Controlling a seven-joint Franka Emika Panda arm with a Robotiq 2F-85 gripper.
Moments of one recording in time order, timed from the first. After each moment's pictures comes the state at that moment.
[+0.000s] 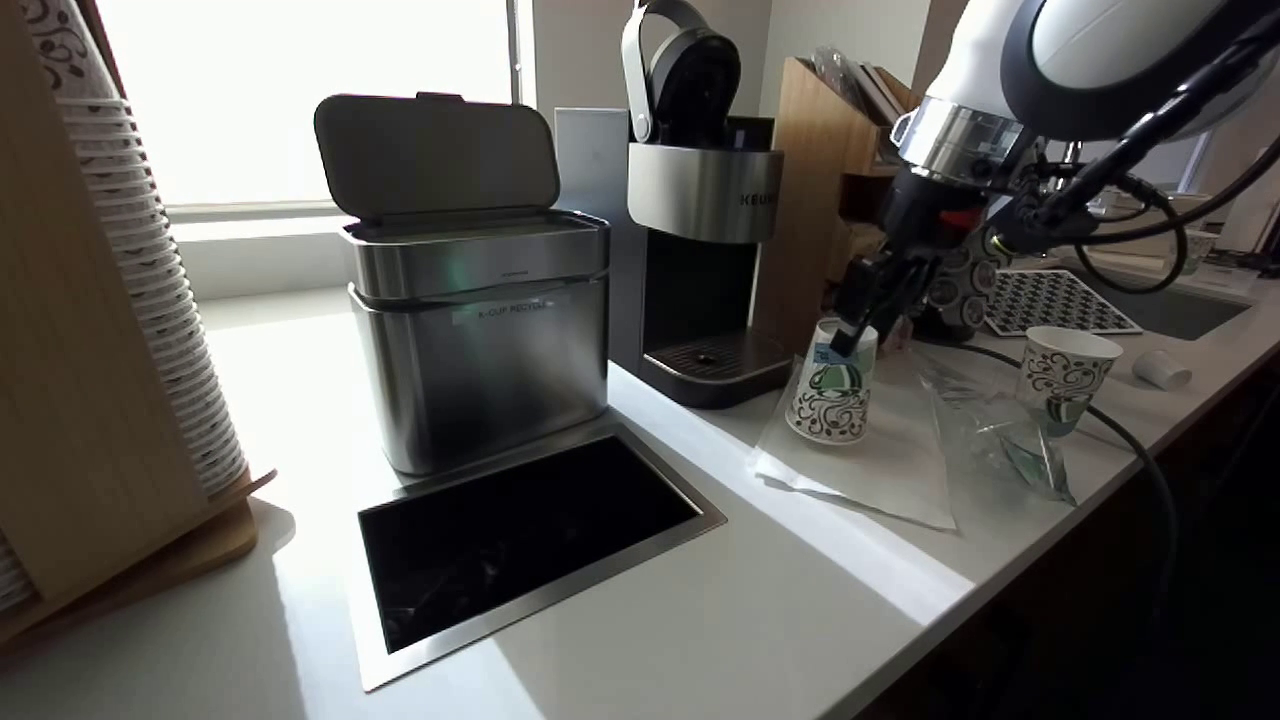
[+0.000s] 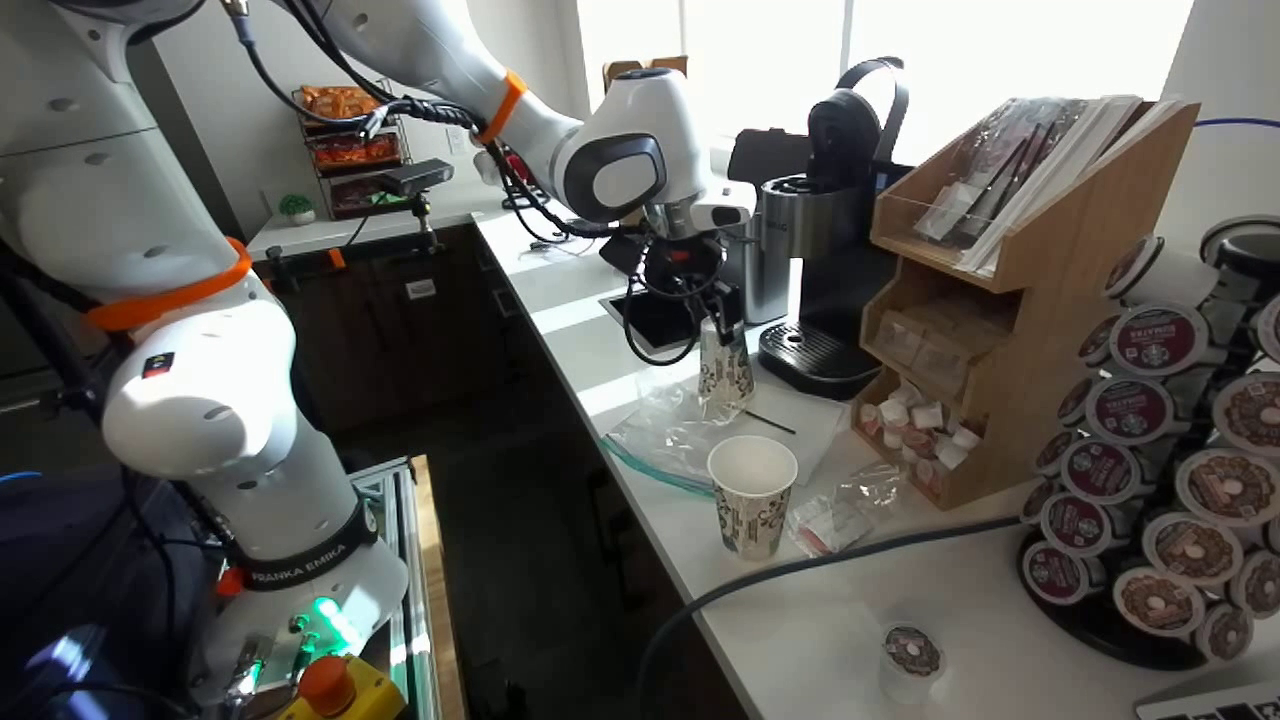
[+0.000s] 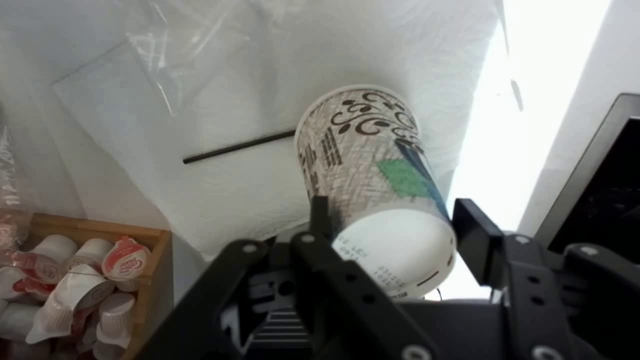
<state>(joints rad) 0.03 -0.09 0.02 -2.43 0.03 2.61 -0.06</state>
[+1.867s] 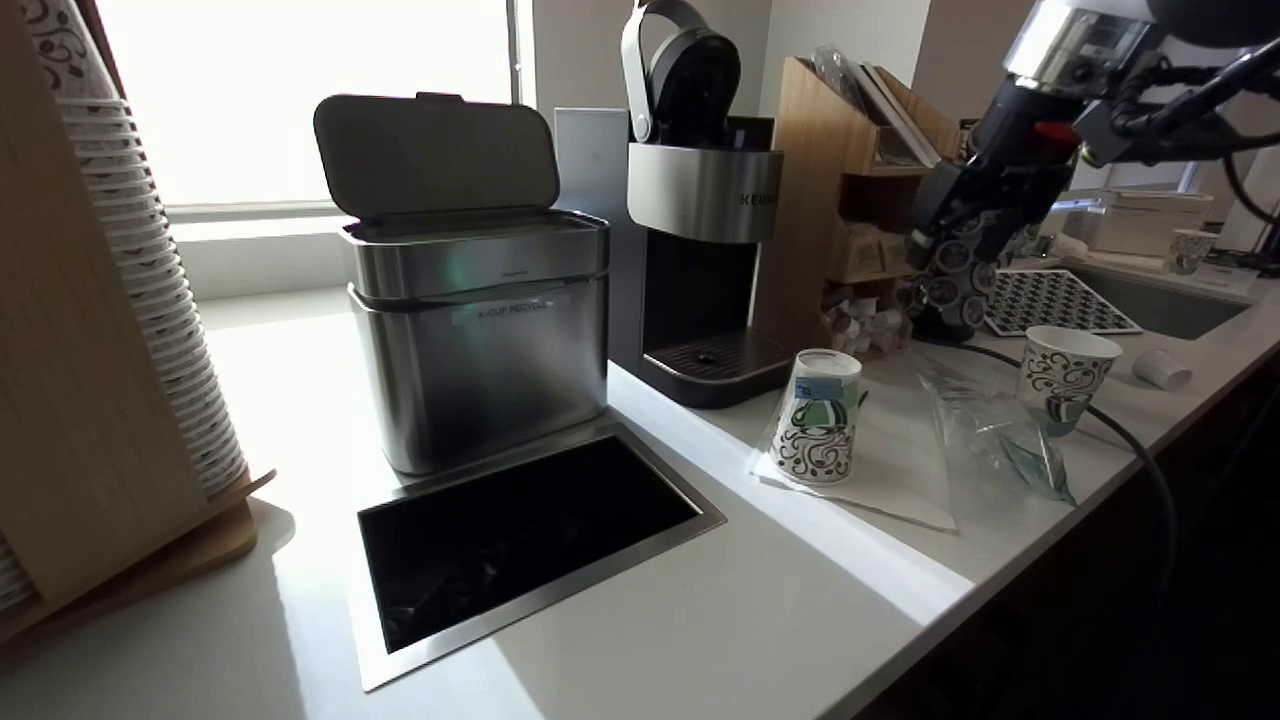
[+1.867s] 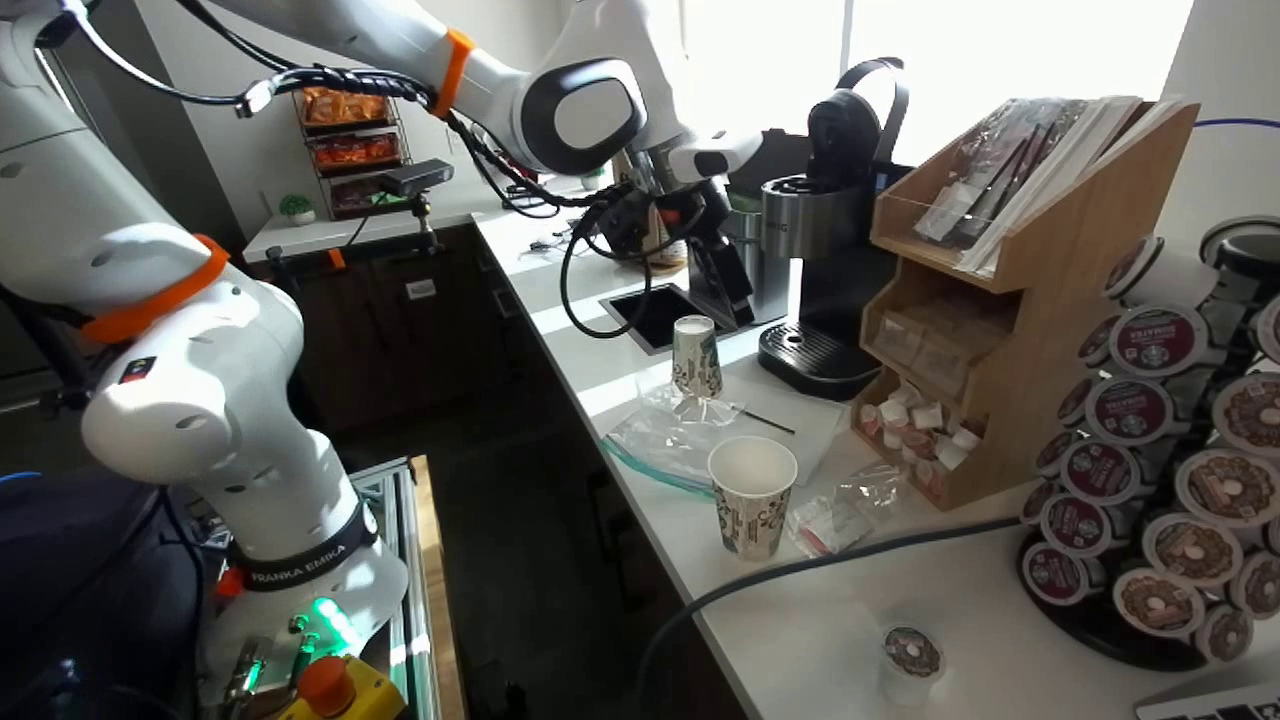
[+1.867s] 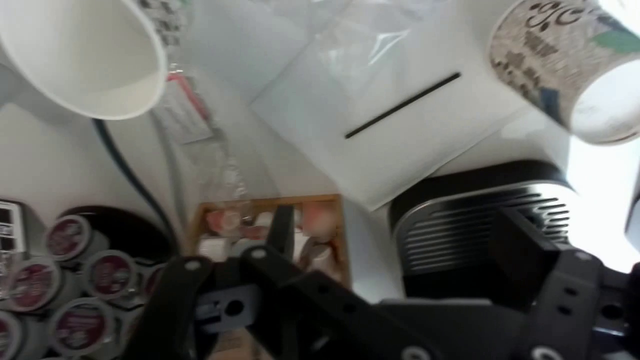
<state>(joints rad) -0.11 -0.31 0.00 -2.48 -0.15 2.51 0.23</state>
